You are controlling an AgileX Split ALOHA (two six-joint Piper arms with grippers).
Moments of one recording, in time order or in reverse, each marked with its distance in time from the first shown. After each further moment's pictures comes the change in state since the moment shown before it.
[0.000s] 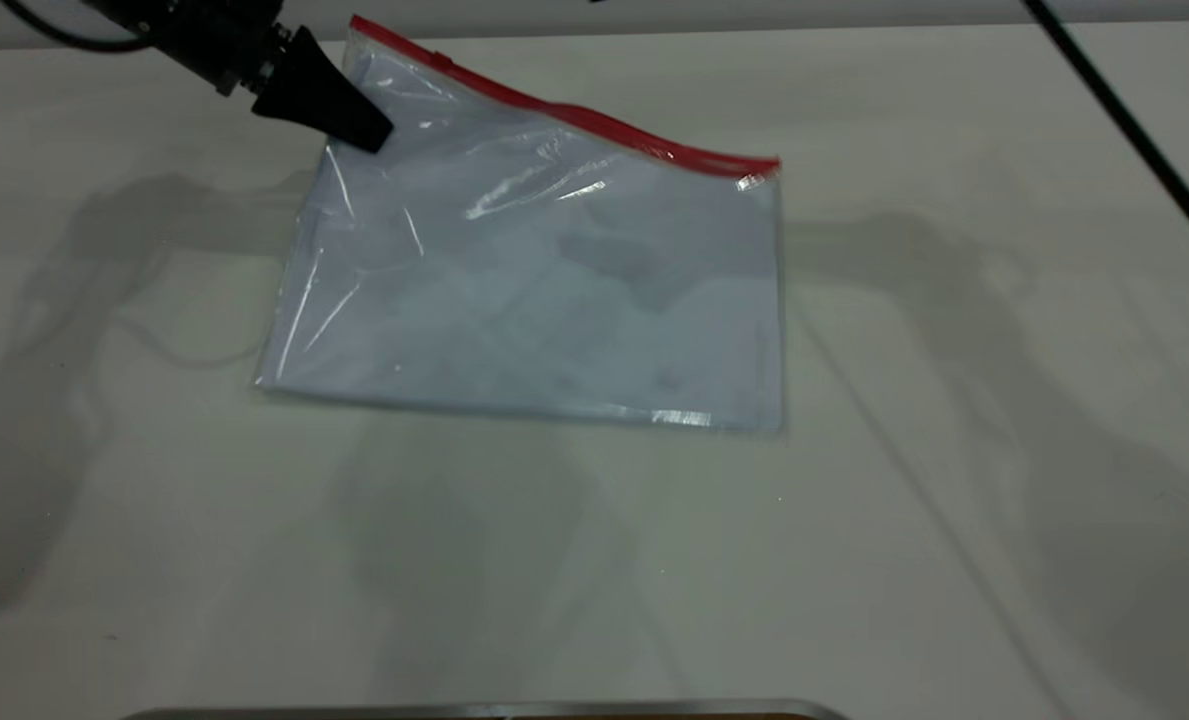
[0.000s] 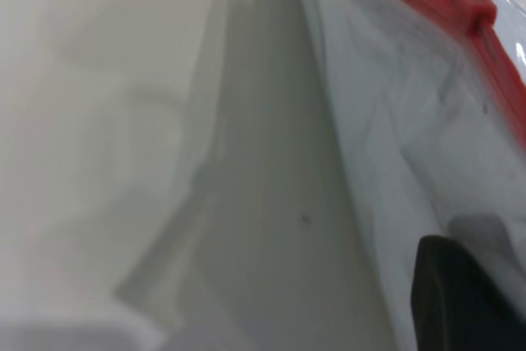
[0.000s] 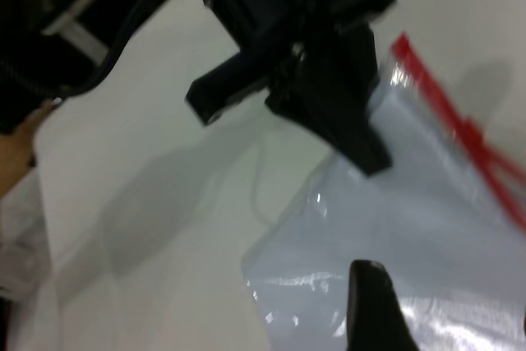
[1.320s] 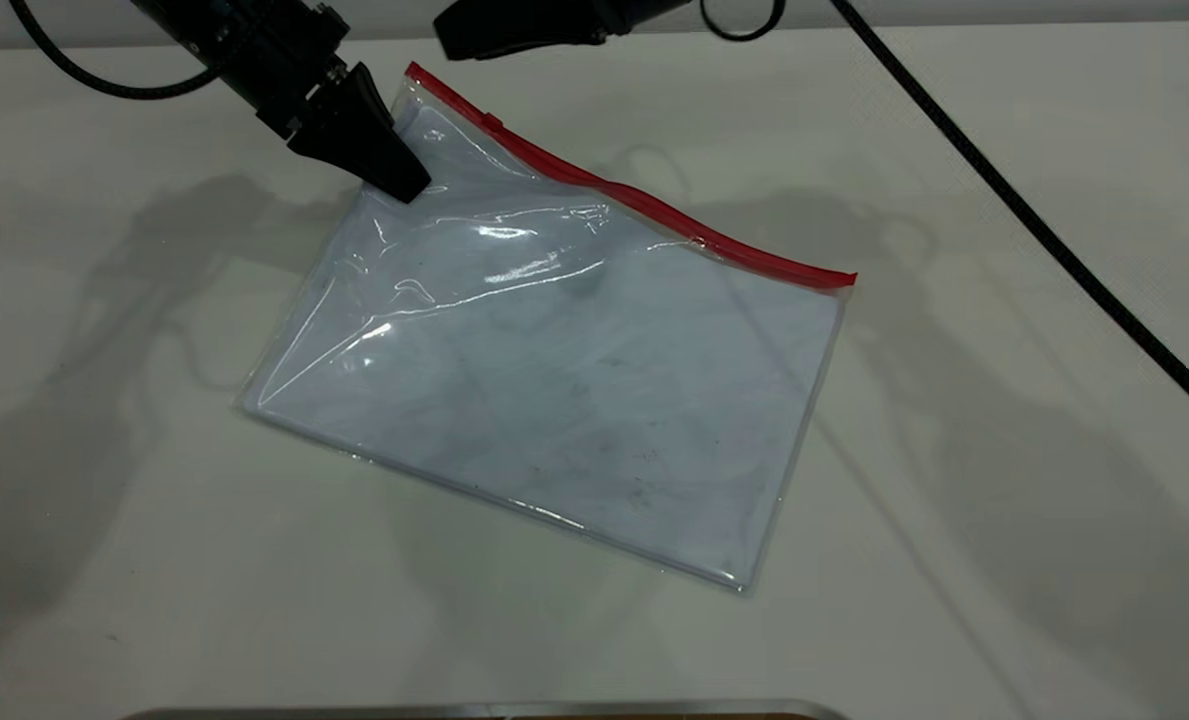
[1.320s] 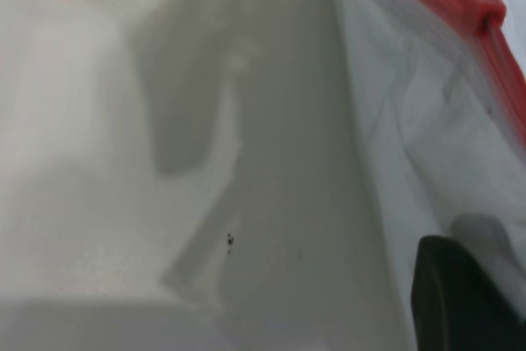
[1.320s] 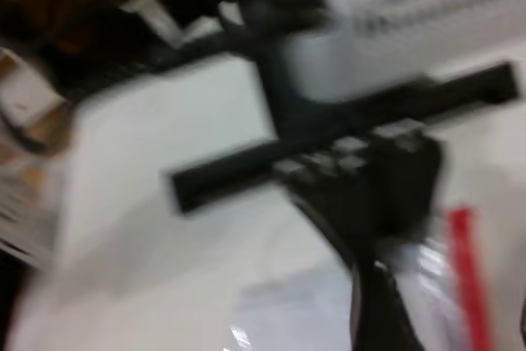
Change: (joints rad) left arm -0.086 0.000 -0.002 0.111 0.020 0.084; right arm 0.072 0.274 -0.360 -0.025 0.073 0.001
